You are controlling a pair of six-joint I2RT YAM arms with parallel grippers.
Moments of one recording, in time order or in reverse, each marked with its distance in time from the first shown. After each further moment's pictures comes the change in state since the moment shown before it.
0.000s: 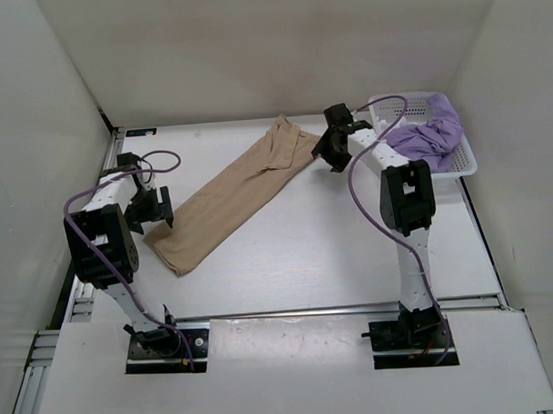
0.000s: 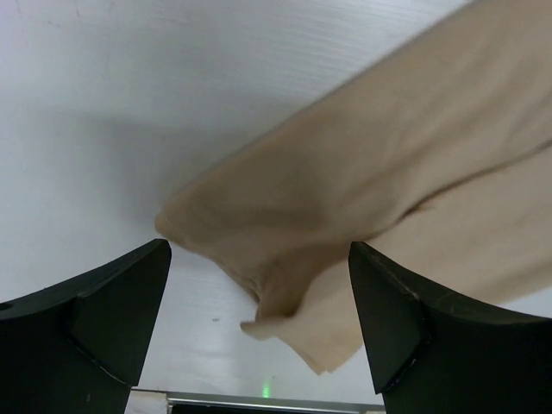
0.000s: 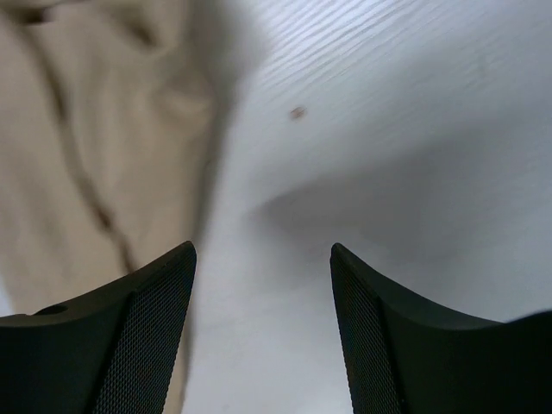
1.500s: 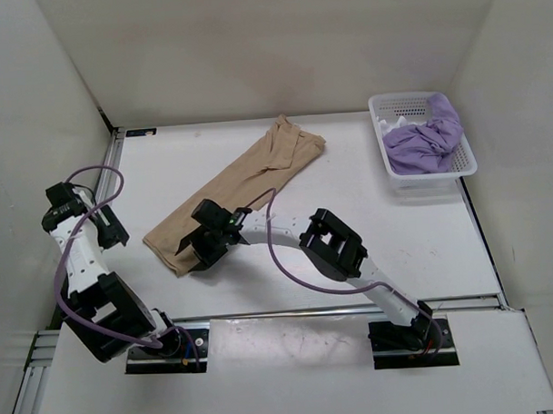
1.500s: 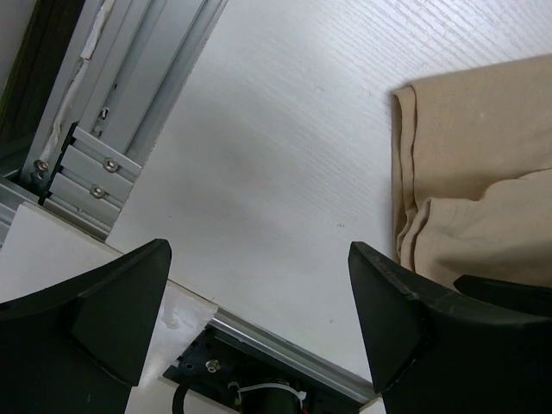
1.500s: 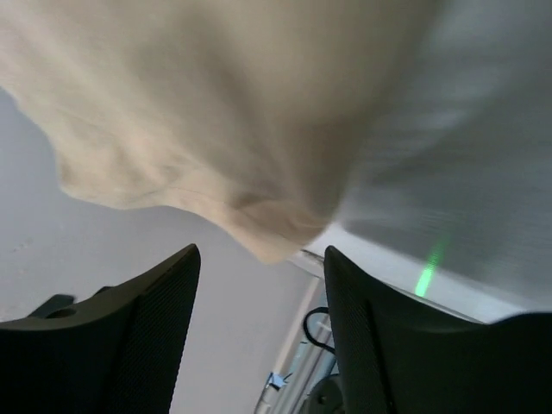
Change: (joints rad) left arm 0.388 -0.481 -0.184 -0.094 -0.072 0.000; right arm 0.770 0.191 -0.001 0.285 -0.444 1.012
